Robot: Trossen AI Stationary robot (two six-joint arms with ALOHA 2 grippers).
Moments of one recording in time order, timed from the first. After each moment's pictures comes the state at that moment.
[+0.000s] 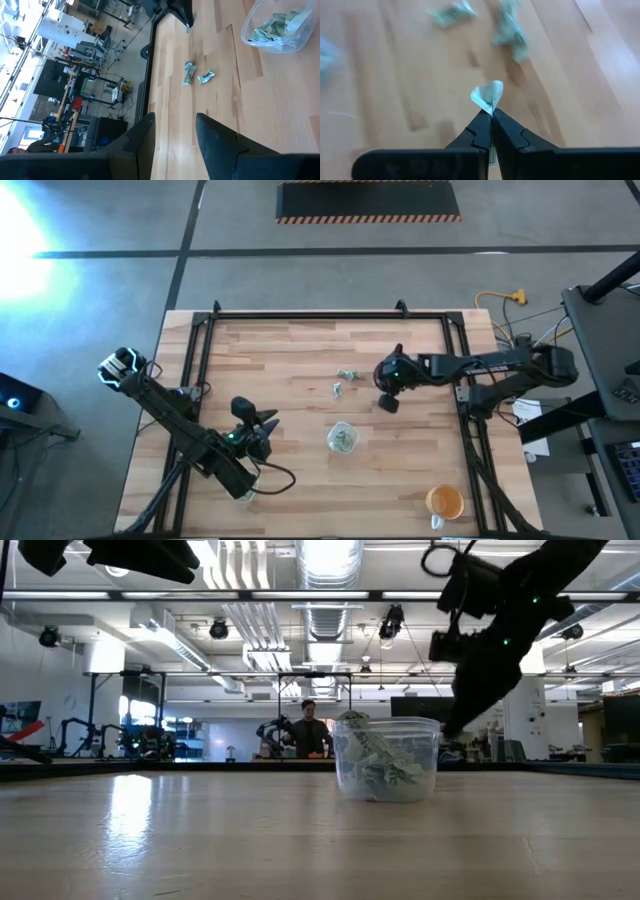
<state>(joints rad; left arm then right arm) -0.71 1.45 1.12 -0.90 -1.16 -0.23 -0.18 1.31 0.63 -0.31 0.09 0.13</state>
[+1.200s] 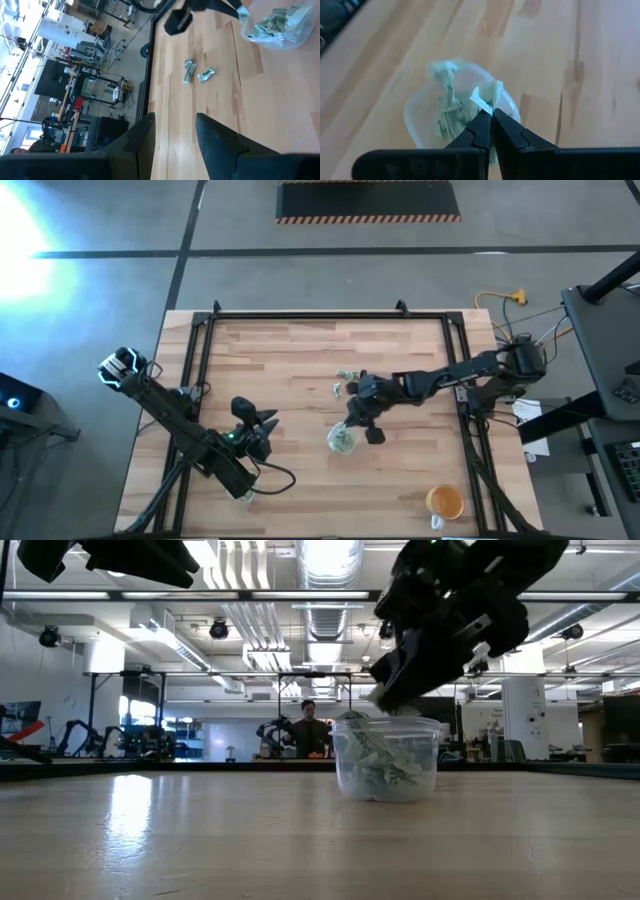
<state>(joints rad) -0.71 1.45 1.11 -0.90 -1.16 -0.23 0.03 1.60 0.81 0.03 -0.30 -0.08</state>
